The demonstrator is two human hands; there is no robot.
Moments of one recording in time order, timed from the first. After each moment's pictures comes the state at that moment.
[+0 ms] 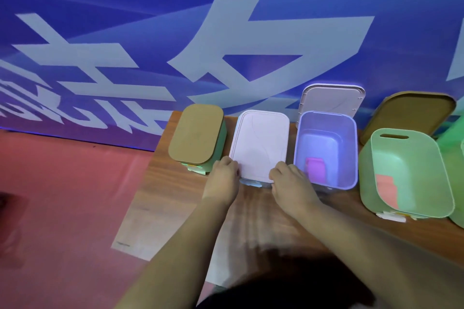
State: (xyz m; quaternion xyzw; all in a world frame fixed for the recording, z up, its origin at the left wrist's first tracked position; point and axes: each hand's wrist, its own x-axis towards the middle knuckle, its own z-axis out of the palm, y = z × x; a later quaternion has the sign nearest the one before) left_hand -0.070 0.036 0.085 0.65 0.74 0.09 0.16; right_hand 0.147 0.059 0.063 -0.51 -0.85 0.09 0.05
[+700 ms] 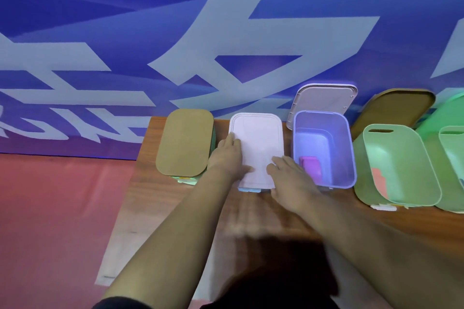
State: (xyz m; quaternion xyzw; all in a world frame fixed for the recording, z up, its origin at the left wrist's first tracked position) left_hand -0.086 0.136 0.102 0.71 0.67 -0.08 0.20; right_hand 0.120 0.086 0.092 -0.53 -0.83 0.14 -0.07
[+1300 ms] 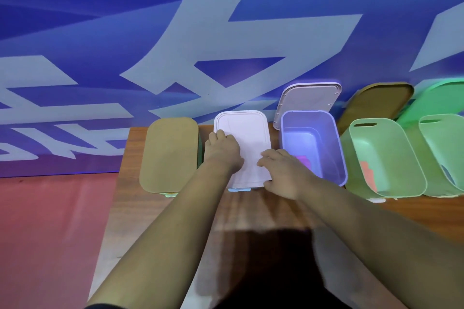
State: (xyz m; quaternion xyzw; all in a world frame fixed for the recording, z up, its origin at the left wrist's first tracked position) left_hand -0.064 0.186 0.104 0.71 0.68 -0.13 0.13; right_hand 0.128 0.126 0.105 -0.54 -0.81 0.22 -0.07
